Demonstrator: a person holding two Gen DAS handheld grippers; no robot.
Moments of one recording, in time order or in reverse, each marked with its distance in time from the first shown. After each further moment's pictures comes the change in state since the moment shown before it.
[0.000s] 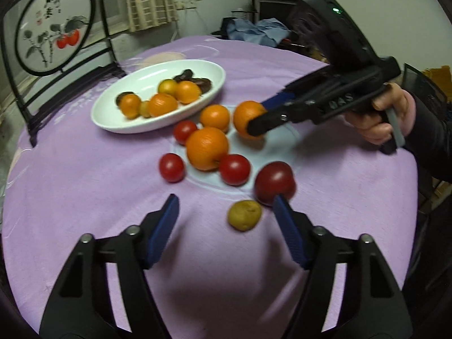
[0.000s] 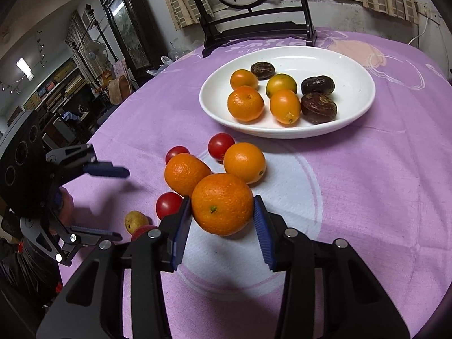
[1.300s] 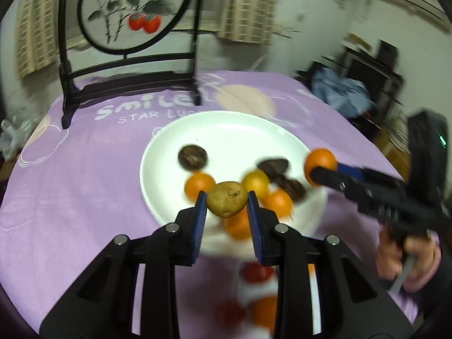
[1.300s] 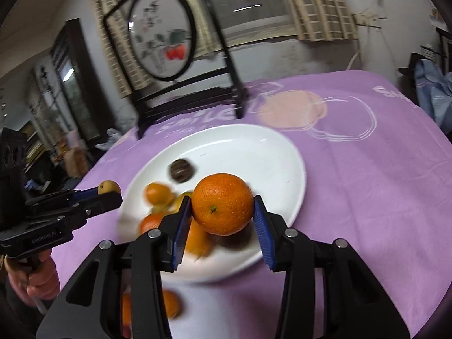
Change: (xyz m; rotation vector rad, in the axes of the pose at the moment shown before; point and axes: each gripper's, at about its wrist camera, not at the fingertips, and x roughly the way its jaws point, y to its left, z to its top) left arm 0.056 0.102 0.125 -0.461 -0.107 0.238; right arm 0.002 -0.078 0.082 0.196 -0.312 -0.223
